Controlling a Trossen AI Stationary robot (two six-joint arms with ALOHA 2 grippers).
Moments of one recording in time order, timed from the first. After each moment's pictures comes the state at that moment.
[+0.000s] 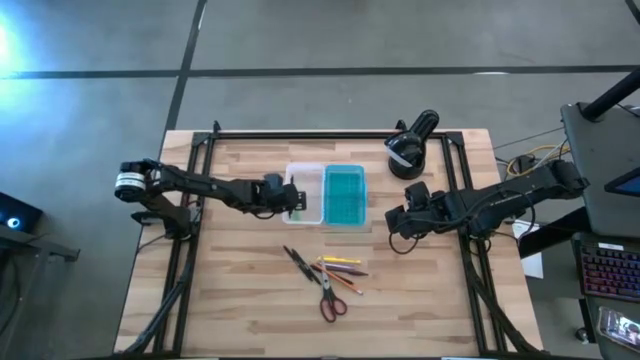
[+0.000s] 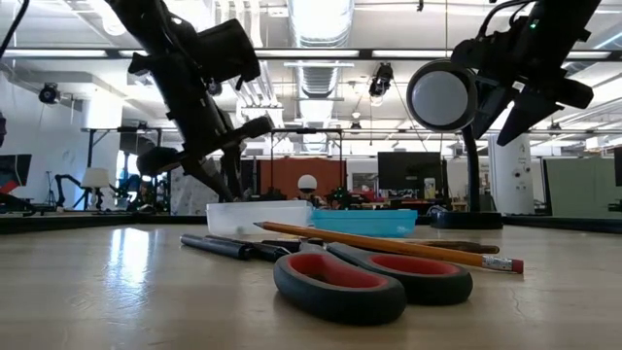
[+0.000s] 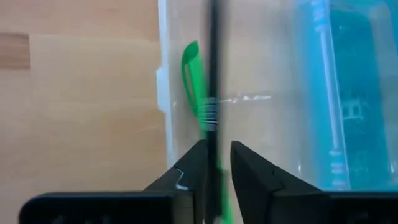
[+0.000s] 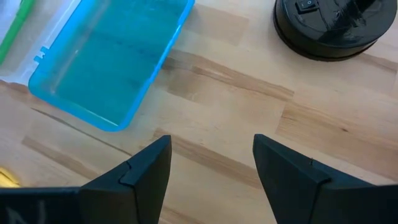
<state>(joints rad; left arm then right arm) 0.10 1.53 0.85 -0.36 -0.37 -1.36 0.23 1.20 0.85 -0.97 0.56 1.39</state>
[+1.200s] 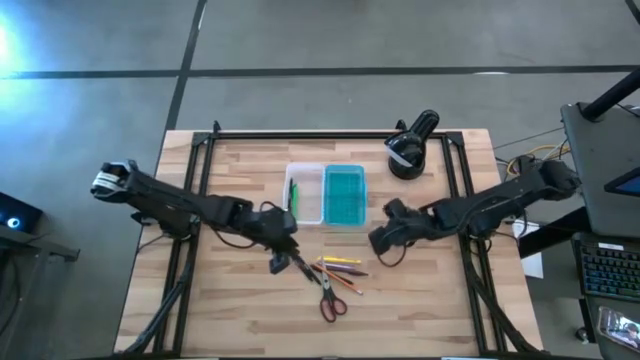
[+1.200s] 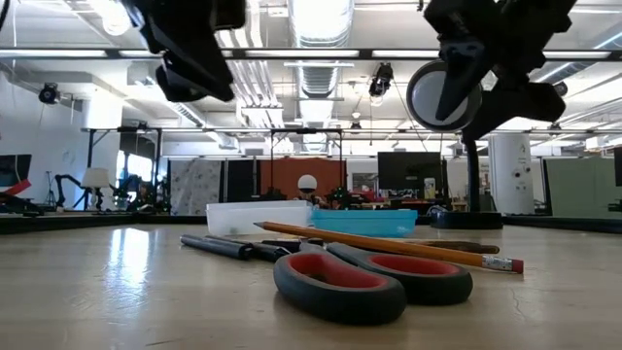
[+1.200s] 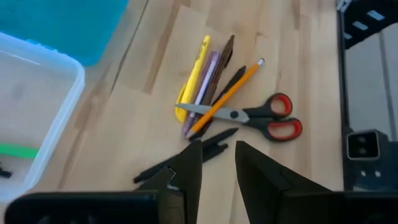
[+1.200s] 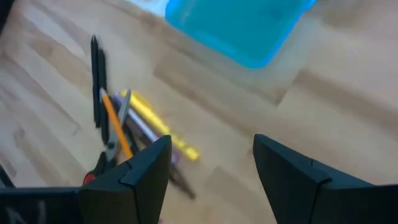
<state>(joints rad) -0.22 1.32 0.94 -0.40 -0.01 -0.55 0.30 1.33 0.87 -0.58 0.29 1.34</state>
